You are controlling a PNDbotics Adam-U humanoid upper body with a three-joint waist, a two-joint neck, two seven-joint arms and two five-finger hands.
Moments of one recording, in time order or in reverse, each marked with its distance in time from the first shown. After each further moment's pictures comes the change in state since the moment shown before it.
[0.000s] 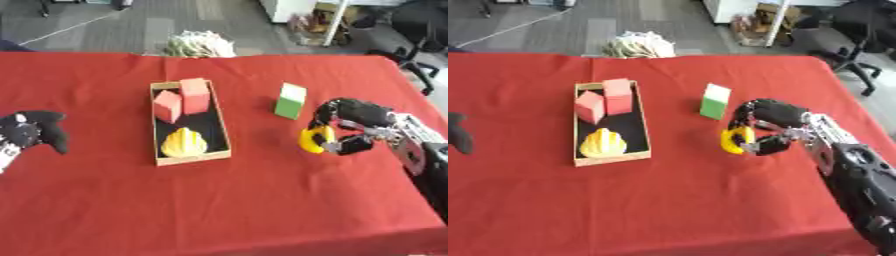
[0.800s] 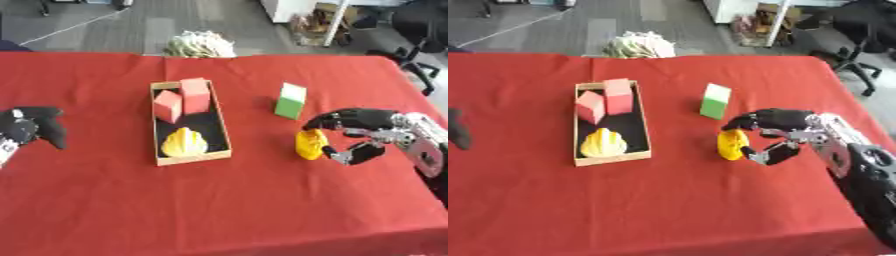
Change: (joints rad) left arm -0.006 0.012 0.006 0.000 0.007 -0.001 0.008; right arm 0.046 -0.050 0.062 -0.057 -0.099 0.062 0.401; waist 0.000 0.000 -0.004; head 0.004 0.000
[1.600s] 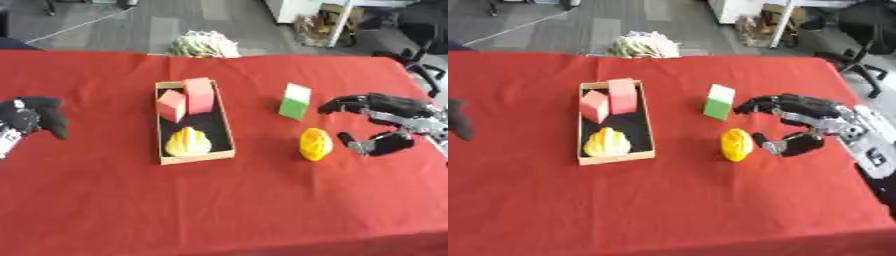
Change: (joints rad) left arm -0.006 0.018 0.006 0.001 0.015 0.000 0.030; right arm 0.058 -0.095 0.006 -0.203 -0.357 0.073 0.073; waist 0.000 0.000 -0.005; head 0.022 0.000
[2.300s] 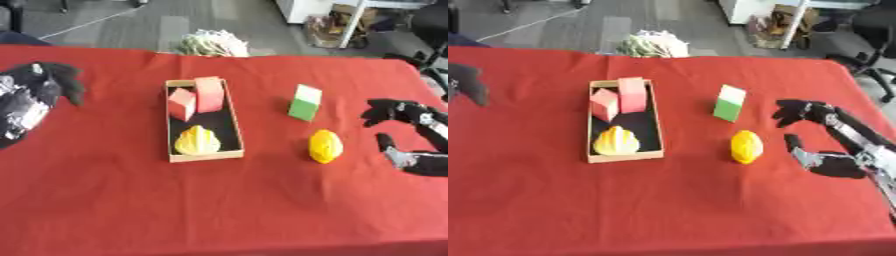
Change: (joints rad) left arm -0.038 0.069 -0.007 0.029 -0.002 -0.054 0.051; right arm 0.191 -0.003 -0.127 -0.252 -0.342 0.091 0.033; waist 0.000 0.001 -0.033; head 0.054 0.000
